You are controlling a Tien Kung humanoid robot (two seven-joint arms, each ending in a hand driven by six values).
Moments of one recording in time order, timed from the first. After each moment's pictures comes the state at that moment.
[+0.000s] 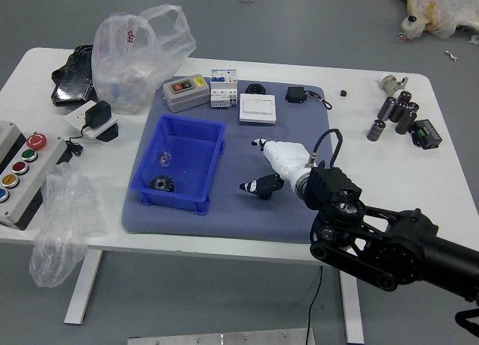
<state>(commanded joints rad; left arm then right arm) -0.11 0.20 -0.80 -0.31 0.61 0.13 0.22 0.68 -0.25 0.43 1.34 -1.82 -0.12 -0.65</state>
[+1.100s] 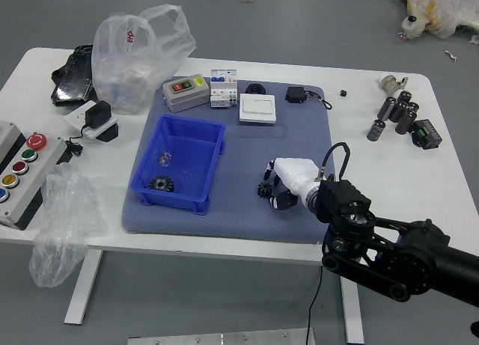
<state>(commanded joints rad) -0.11 0.20 -0.80 -0.31 0.60 0.14 0.20 0.64 -0.29 0.39 1.35 -1.79 -0.12 -0.65</state>
